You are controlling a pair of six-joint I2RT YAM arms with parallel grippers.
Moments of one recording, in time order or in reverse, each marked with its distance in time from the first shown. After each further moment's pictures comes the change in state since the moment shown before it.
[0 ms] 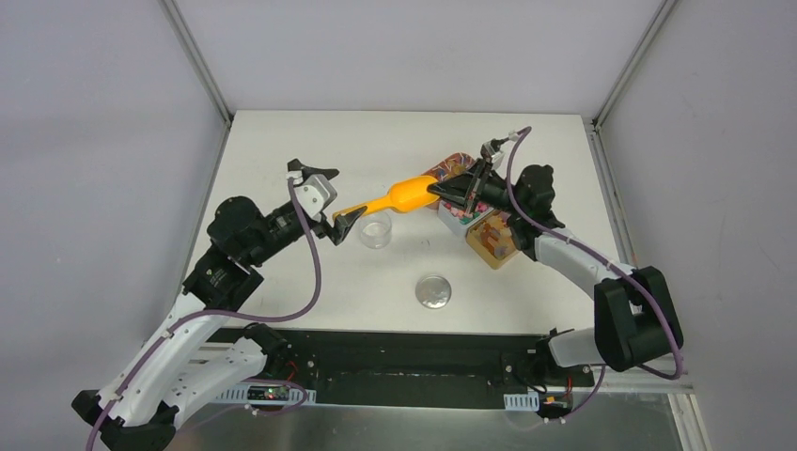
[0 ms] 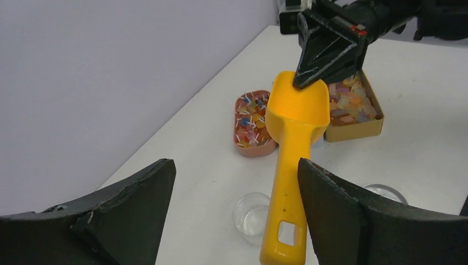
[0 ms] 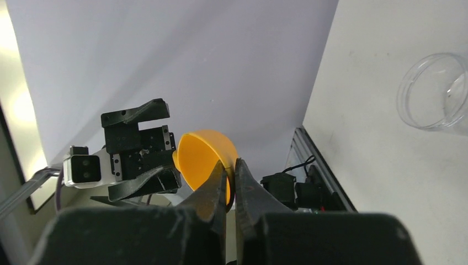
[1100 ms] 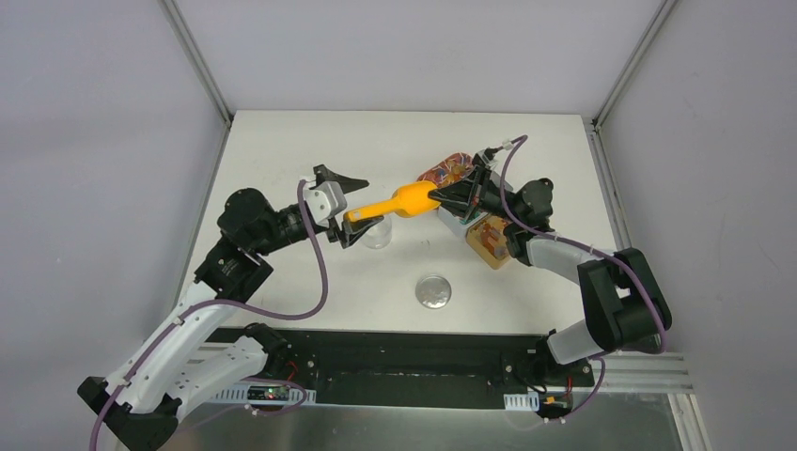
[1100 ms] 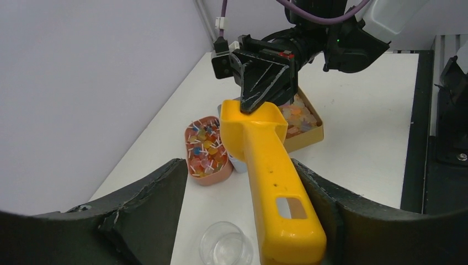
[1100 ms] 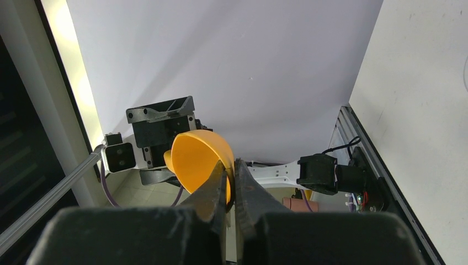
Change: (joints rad) left arm 0.000 0.056 0.000 0.104 0.290 -0.045; right arm -0.001 0.119 -0.106 0.467 -0.086 0.342
